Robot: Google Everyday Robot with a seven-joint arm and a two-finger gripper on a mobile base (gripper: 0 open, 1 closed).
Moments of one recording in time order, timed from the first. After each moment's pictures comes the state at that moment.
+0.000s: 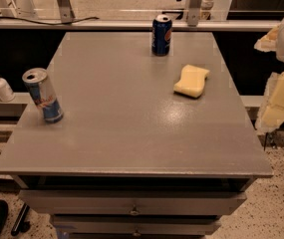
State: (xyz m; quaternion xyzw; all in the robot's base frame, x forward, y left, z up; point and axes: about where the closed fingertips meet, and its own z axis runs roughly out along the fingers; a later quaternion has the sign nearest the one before) arm 0.438 -0.217 0.976 -0.60 0.78 -0.03 0.16
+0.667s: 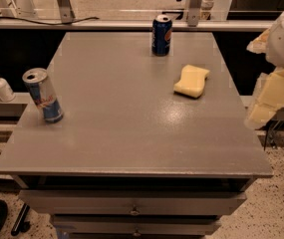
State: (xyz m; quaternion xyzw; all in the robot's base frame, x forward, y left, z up) arm 0.454 -0.211 0.965 -0.60 0.78 -0.02 0.17
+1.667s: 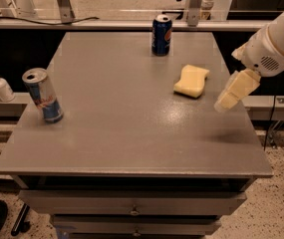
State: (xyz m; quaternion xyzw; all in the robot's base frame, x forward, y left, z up) arm 0.542 -0.214 0.905 -0.53 0.81 0.05 0.25
